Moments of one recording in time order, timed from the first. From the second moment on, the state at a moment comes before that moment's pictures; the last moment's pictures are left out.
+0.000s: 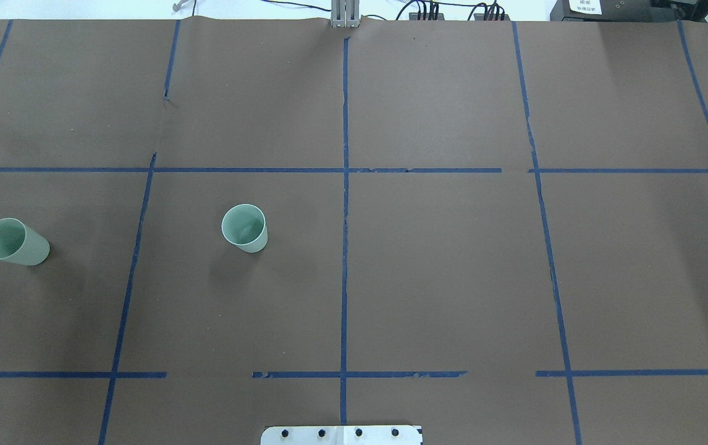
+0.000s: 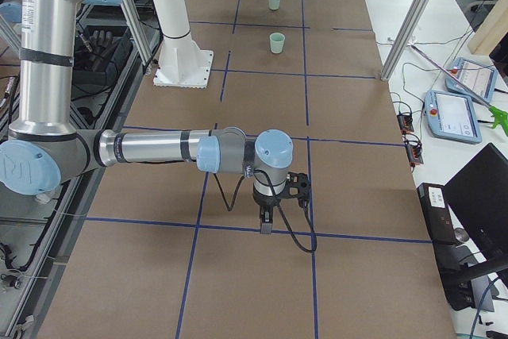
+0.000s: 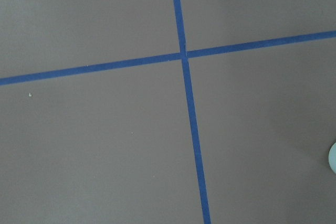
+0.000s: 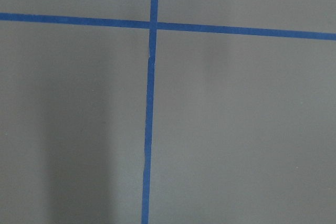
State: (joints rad) left arm -1.51 -1.53 -1.66 -1.63 -2.38 0.07; right arm 1.56 -1.71 1.79 -1.68 2.26 -0.04
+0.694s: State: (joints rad) left arm -1.21 -1.51 -1.67 -2.05 -2.30 -0.54; right arm 1.56 -1.71 1.79 -1.68 2.26 -0.04
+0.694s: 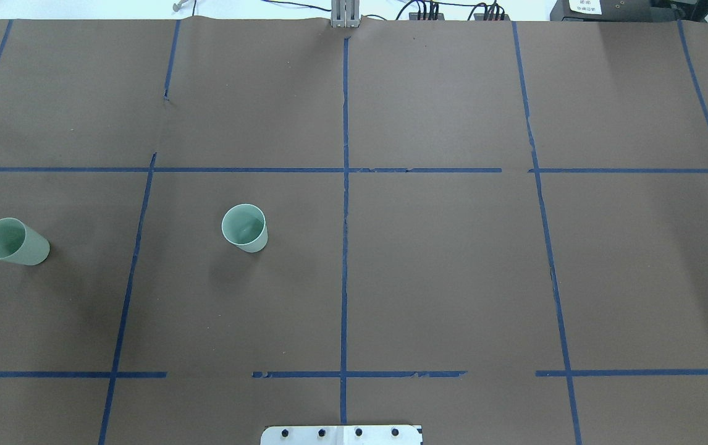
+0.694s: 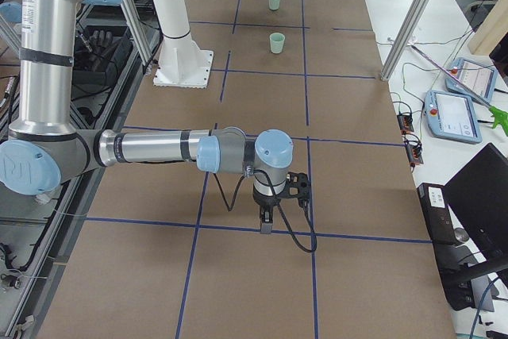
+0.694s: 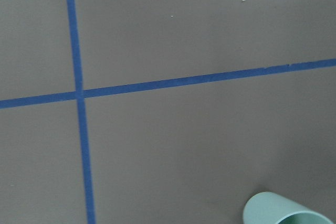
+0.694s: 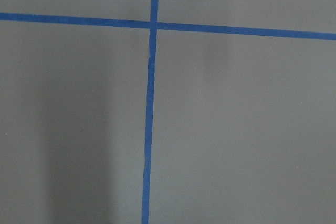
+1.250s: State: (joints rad) left arm -1.07 -1.44 -1.67 -2.24 -2.25 -0.73; right arm 1.56 -1.71 1.79 -1.68 2.26 -0.04
